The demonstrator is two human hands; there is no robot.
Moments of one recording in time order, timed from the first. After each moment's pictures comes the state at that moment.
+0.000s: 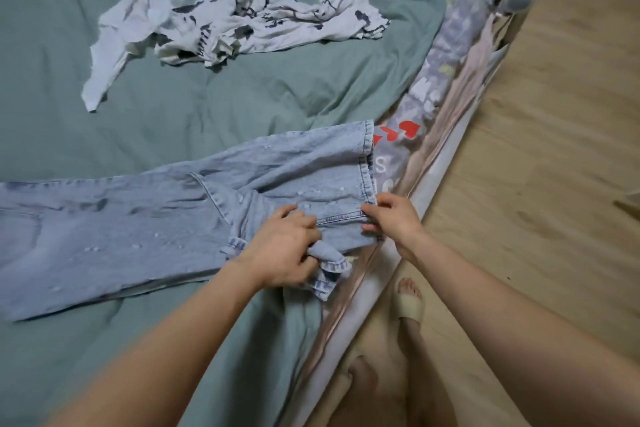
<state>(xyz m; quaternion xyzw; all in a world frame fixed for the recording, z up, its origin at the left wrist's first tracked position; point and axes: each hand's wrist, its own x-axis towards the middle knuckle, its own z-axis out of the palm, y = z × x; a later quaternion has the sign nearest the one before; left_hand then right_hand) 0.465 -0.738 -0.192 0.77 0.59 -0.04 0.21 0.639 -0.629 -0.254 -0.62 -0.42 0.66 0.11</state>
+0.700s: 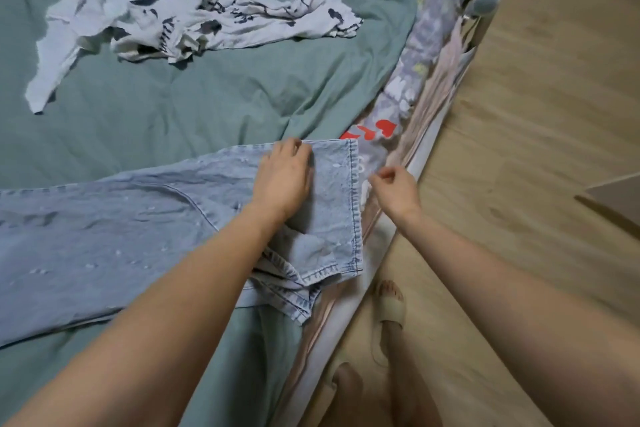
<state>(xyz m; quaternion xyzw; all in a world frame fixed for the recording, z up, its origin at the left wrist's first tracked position) 0.469 -0.643 -0.230 0.64 0.76 0.05 0.13 0.654 -0.590 -0.248 -0.68 -0.56 0.46 0.14</state>
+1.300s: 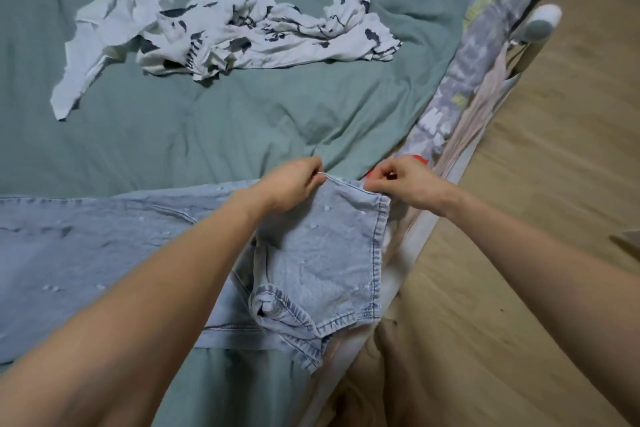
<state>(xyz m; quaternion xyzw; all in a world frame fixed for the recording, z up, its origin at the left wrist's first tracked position) 0.410 -0.589 -0.229 0.62 0.71 0.04 0.34 0.614 -0.497 -0.225 -0.42 -0.71 0.56 -0.01</state>
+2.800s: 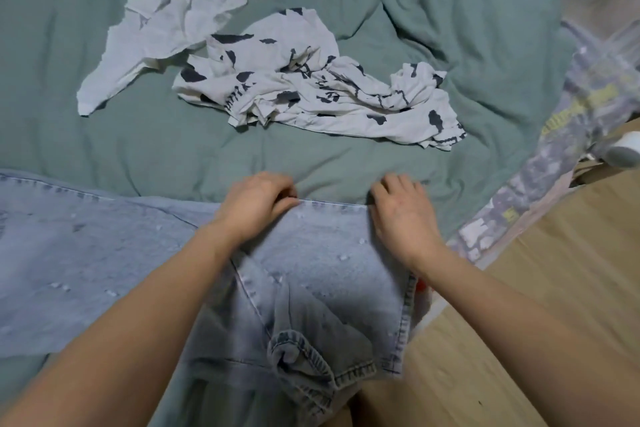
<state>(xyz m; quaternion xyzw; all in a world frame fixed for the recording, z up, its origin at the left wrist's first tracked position) 0.303 -0.558 -0.245 0.54 0.81 0.09 0.22 0.511 -0.411 -0.240 -0.27 -0.96 0.06 -0.06</state>
